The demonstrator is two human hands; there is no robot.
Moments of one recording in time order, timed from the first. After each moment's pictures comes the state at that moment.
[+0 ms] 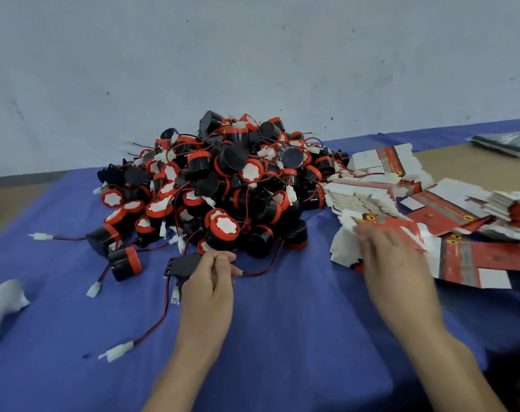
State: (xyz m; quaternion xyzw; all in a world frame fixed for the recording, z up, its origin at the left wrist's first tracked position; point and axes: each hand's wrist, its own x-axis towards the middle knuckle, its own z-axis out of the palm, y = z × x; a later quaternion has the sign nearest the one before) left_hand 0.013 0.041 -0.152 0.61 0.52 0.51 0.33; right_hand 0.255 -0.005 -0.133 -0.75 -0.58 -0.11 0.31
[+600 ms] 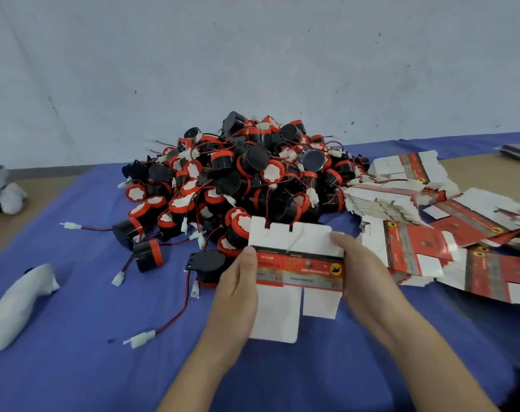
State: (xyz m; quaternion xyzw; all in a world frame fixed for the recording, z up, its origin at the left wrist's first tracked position) left_hand 0.019 0.023 -0.132 0.56 0.46 0.49 0.49; right_hand 0.197 0.029 -0.128 -0.49 -0.30 0.54 0.62
